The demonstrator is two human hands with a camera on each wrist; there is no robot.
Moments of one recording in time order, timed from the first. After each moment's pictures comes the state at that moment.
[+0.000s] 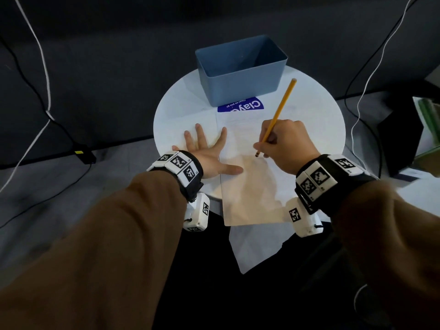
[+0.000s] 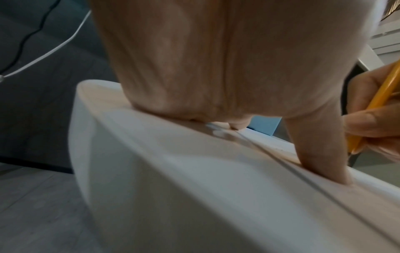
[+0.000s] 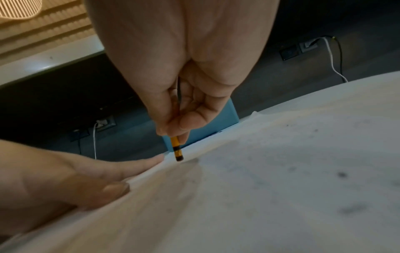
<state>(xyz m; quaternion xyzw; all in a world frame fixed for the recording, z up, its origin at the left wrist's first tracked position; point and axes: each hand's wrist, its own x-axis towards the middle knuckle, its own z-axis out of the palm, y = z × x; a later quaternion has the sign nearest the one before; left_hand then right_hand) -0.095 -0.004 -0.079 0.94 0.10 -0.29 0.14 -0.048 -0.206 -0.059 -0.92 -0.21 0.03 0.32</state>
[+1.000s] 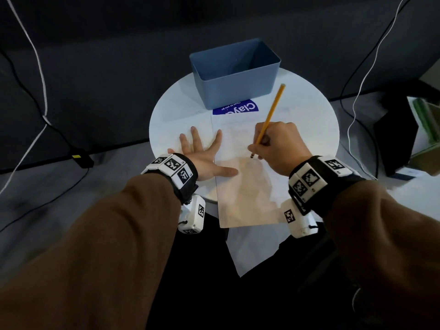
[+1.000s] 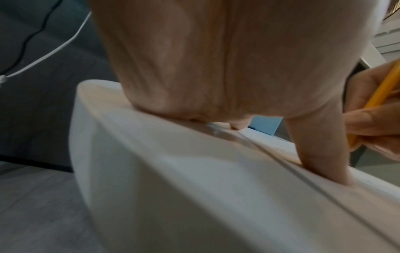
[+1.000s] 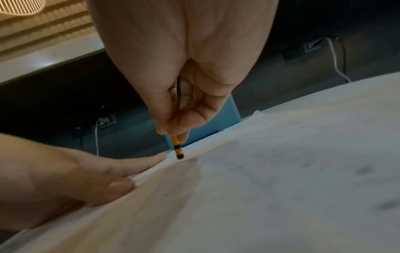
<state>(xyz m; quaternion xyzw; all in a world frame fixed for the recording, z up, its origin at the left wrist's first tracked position) -0.095 -0.003 -0.080 0.94 0.10 -0.29 0.14 -0.049 -0.203 -0.058 -0.92 -0.22 0.03 0.31</state>
